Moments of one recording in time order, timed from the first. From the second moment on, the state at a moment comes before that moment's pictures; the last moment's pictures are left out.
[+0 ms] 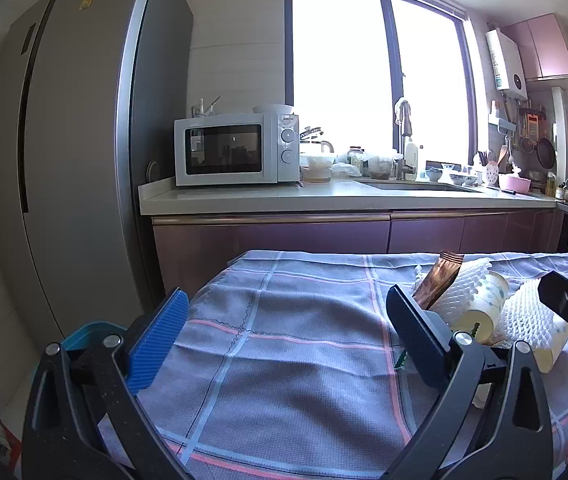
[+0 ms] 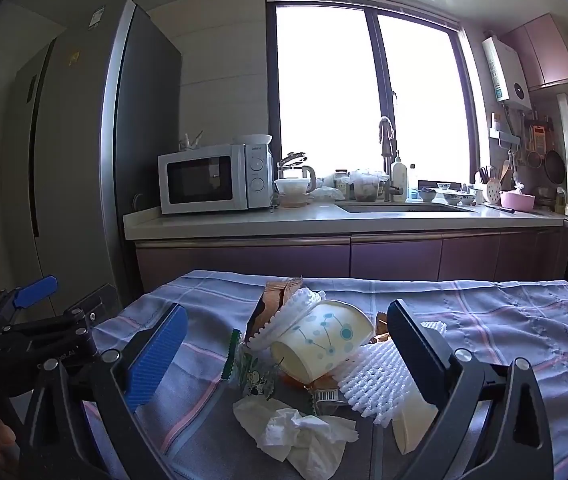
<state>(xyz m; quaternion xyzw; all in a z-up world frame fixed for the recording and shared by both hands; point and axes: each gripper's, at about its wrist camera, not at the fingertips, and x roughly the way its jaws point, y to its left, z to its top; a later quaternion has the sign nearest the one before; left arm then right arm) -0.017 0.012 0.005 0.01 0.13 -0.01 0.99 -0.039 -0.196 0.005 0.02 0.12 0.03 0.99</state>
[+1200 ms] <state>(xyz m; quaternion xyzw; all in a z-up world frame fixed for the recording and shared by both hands) -0.023 0.011 0.006 0.01 0.11 -0.01 0.99 -0.037 -0.202 0.001 0.03 0.11 0.03 0.99</state>
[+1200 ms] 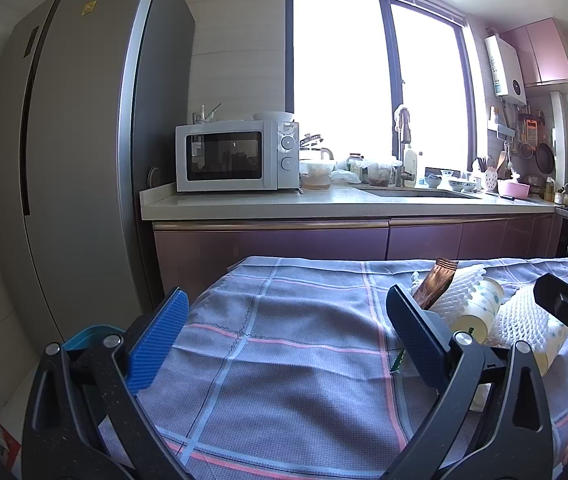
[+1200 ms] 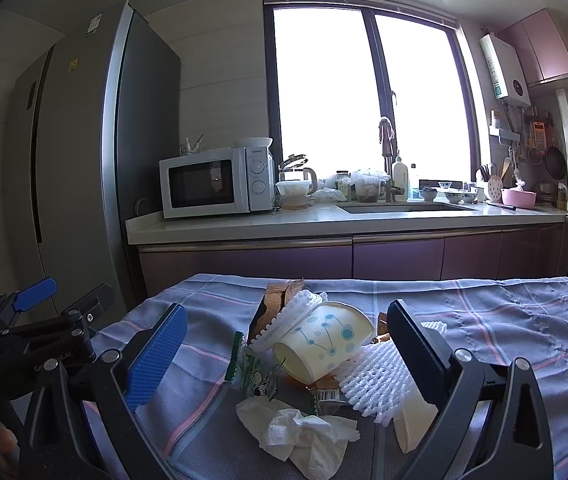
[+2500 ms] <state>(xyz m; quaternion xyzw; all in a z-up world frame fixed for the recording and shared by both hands) 0.000 -0.014 -0.010 0.03 0.16 -0.07 0.98 -0.025 -0.232 -0.015 0.06 0.15 0.02 0.99</state>
